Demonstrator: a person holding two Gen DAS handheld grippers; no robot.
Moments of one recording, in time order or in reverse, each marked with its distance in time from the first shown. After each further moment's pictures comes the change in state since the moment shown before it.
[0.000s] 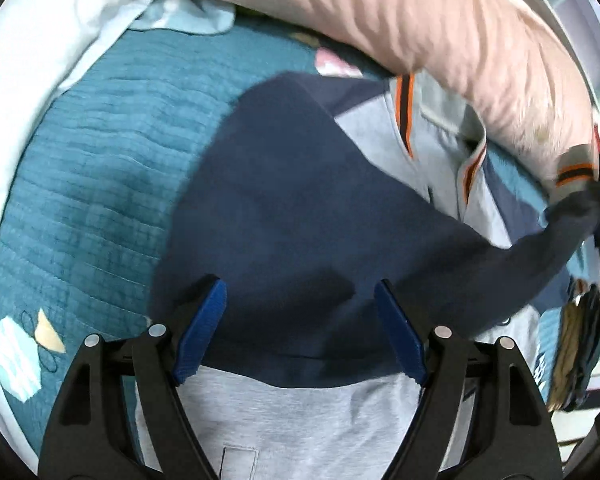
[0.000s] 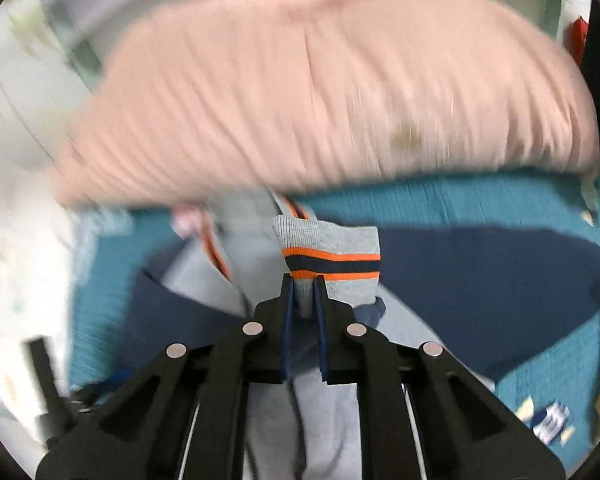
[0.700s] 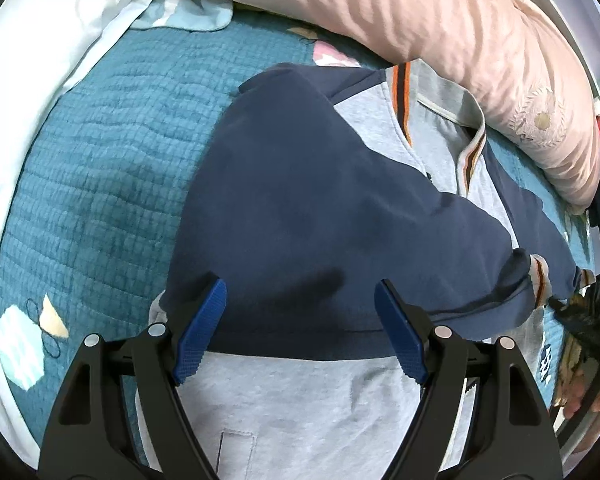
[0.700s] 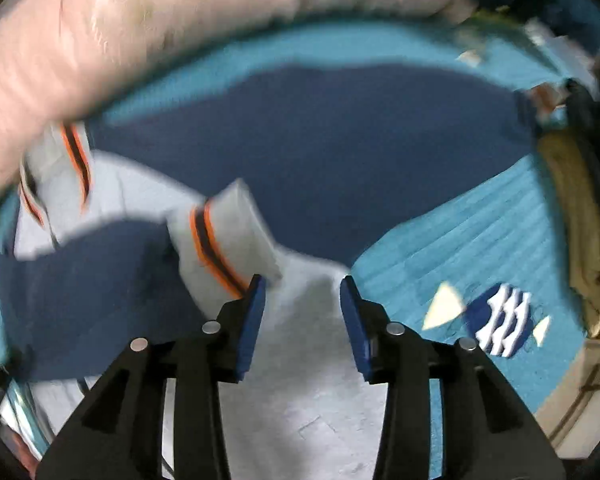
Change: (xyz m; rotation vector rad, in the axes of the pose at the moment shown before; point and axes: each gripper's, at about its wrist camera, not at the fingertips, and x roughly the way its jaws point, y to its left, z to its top) left arm 0.003 -0.005 -0.005 0.024 0.023 0.032; right arm 0.018 -0.119 -0.084 0.305 0.174 -0.363
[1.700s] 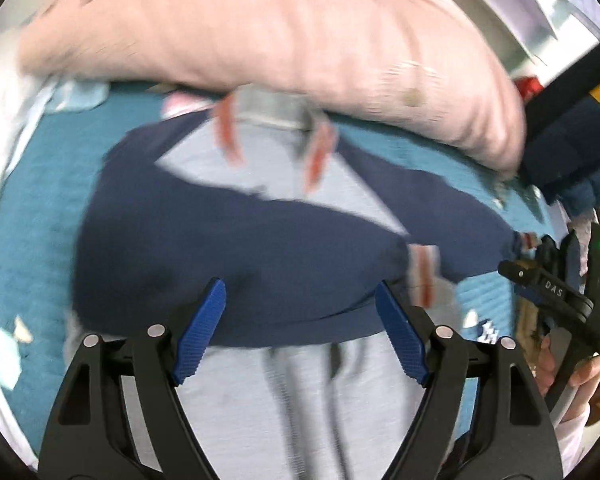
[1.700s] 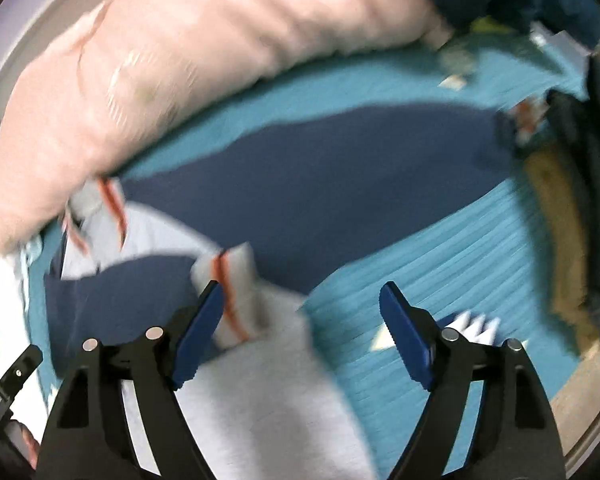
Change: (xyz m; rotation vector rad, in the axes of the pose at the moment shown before) left arm -0.054 -0.147 -0.010 0.202 -0.049 -0.154; right arm -0.039 -0.073 0.042 0.009 -0.019 0.098
